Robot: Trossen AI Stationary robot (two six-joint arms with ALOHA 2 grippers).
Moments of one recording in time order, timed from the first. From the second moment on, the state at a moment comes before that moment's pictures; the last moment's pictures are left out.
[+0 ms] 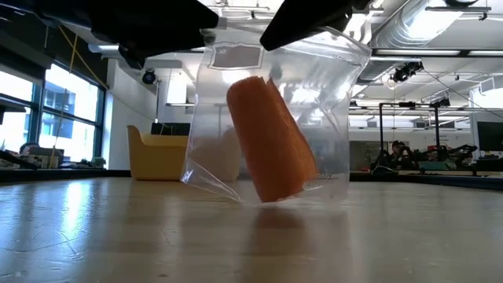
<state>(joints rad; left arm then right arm) -0.65 1.67 0.67 0.79 -0.85 -0.18 0.52 1.82 1.34 -0.37 0.59 0.36</state>
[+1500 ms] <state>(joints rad) -0.69 1.67 0.92 0.36 -0.84 -0.13 0.56 1.76 1.34 -0.12 0.65 0.21</state>
